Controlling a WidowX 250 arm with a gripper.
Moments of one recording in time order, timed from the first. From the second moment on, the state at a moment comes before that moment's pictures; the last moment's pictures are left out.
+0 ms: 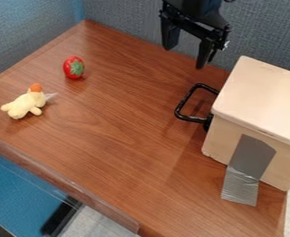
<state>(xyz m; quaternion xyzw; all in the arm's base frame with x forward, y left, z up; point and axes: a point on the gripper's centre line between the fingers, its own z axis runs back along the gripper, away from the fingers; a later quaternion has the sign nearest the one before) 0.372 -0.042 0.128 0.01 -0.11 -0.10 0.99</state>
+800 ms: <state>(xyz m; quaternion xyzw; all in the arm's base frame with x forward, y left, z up) 0.316 0.086 0.056 0.01 -0.05 0.02 1.00</state>
